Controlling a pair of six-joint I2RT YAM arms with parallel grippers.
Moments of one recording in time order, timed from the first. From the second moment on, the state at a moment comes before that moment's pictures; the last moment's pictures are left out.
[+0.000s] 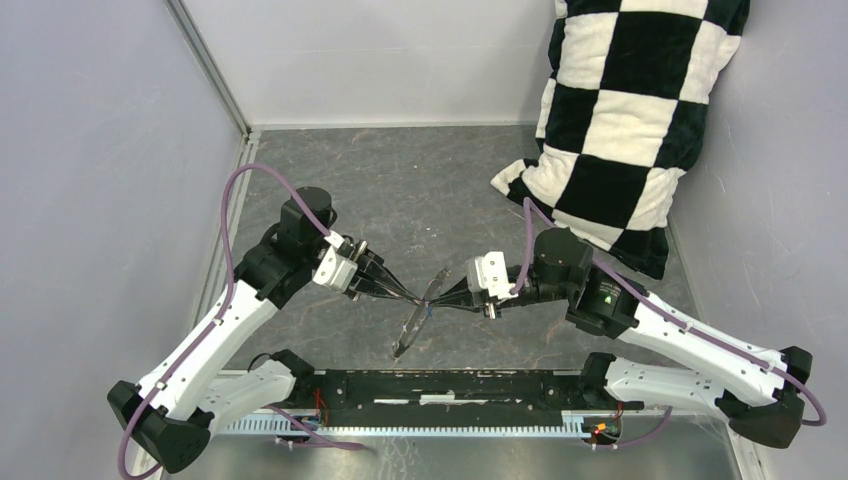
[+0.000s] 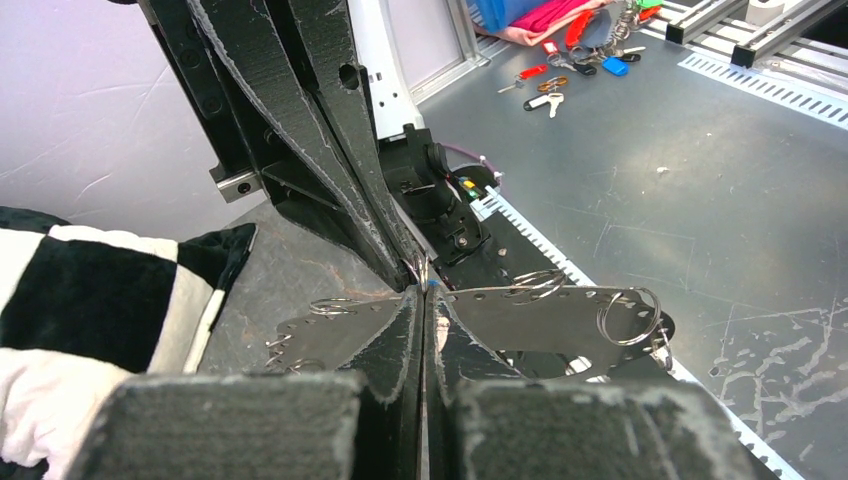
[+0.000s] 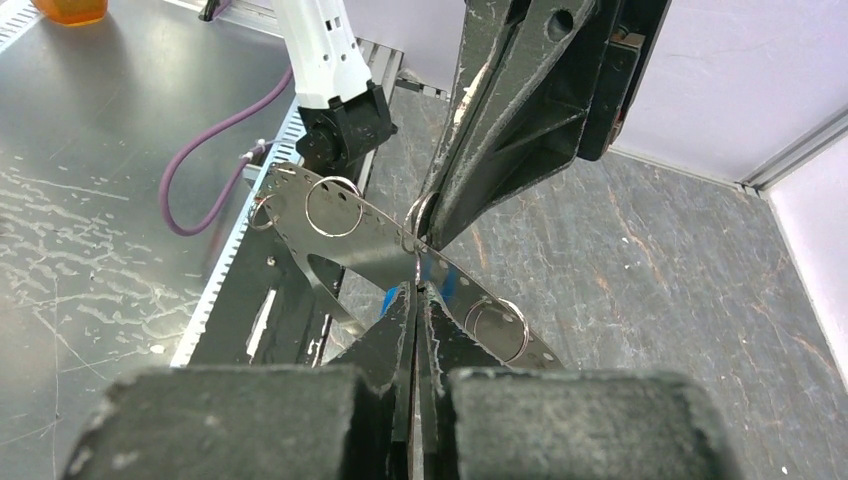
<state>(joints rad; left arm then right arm) -0.58 0.95 1.00 -0.43 1.48 0.75 1.04 0.92 0.95 -0.16 -0.63 -0.35</state>
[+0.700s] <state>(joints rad) -0.58 0.94 1.00 -0.43 1.48 0.75 1.07 0.93 0.95 -0.13 -0.60 -0.35</state>
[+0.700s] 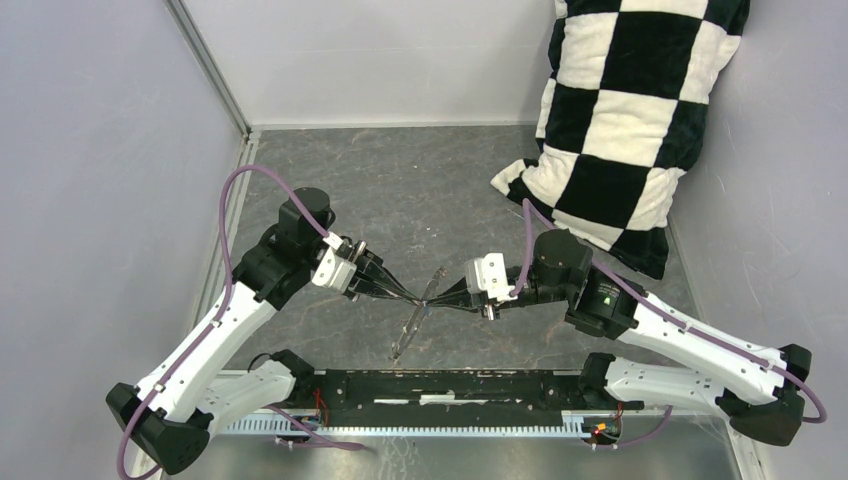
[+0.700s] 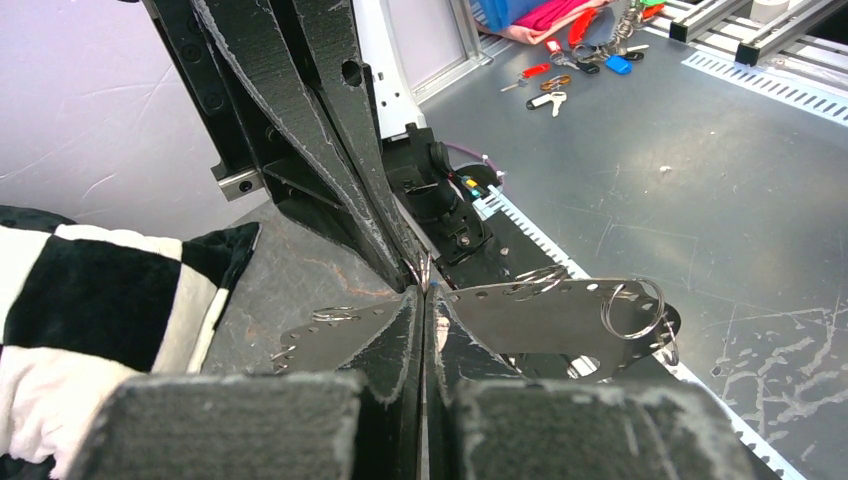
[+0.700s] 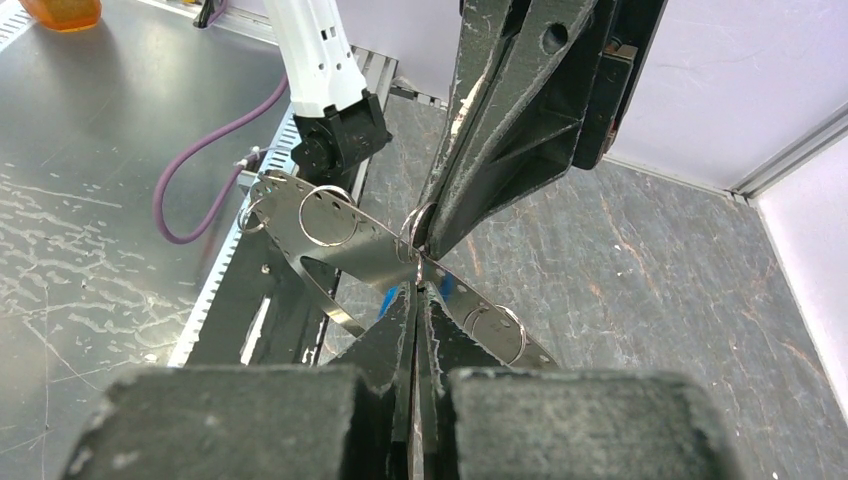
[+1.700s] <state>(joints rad) -0.58 0.94 1.00 -0.43 1.46 0.72 1.09 0.95 1.04 -0.22 -0.53 -0.42</state>
